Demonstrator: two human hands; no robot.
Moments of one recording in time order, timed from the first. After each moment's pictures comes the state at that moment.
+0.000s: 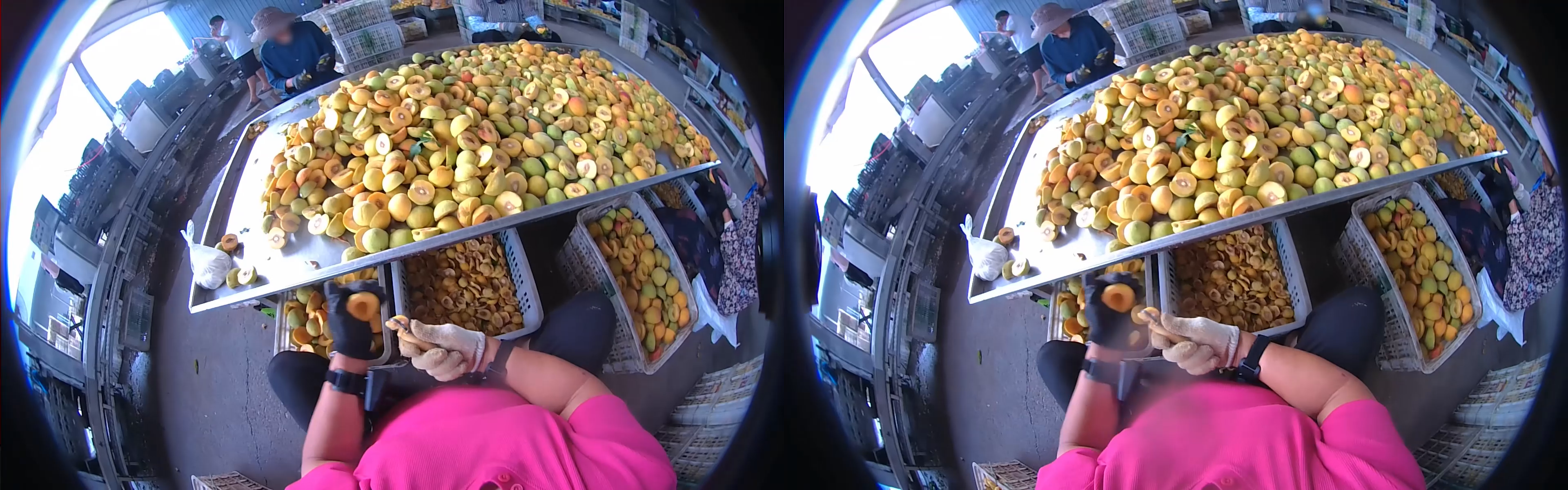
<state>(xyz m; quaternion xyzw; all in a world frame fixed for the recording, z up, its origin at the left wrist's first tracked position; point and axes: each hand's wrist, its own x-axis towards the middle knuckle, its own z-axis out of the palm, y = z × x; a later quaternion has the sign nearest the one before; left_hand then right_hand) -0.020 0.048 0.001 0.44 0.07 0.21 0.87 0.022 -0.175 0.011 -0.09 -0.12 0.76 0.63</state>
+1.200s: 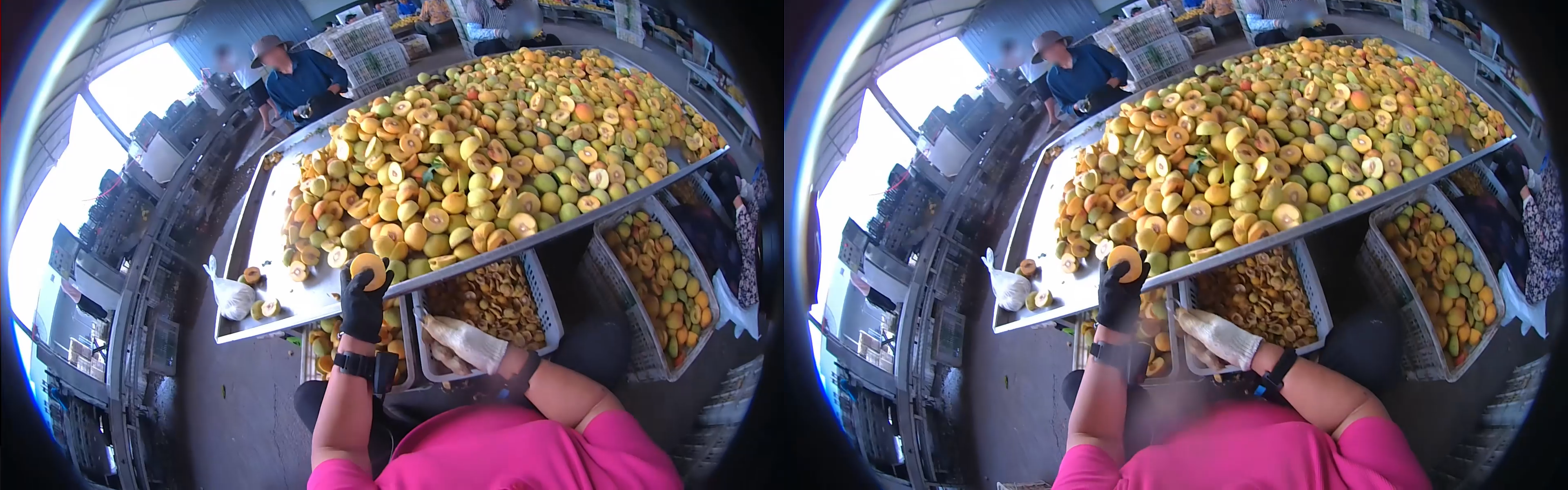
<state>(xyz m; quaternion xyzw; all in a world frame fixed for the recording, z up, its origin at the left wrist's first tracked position) 0.056 0.069 0.054 0.46 0.09 0.22 0.86 0.046 -0.164 0.046 -0.45 -0.16 0.51 0.72</state>
